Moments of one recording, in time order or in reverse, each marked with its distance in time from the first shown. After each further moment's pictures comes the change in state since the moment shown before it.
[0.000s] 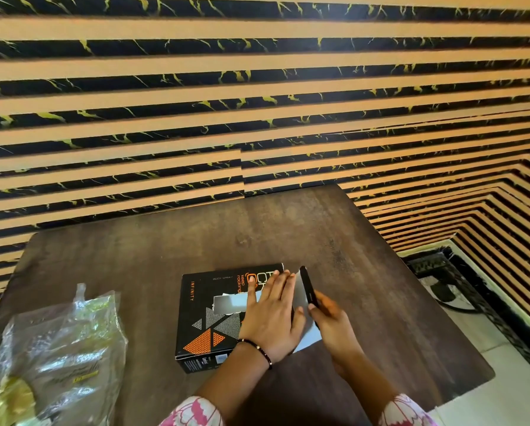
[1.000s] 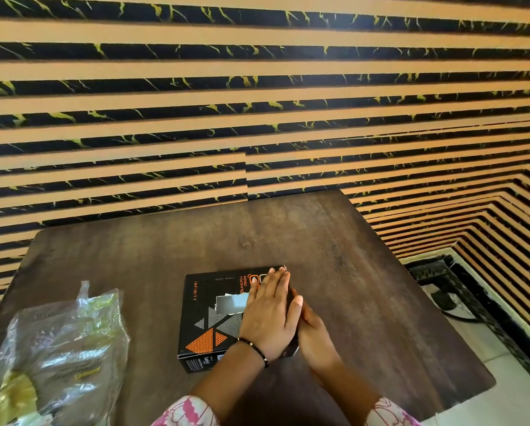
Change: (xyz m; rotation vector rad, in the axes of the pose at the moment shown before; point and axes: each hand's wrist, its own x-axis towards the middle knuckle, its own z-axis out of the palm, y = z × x) left_hand -0.001 -0.003 -0.013 -0.192 0.019 -0.075; right_hand -0.010 0.002 0.035 -0.014 -0.172 -0.066
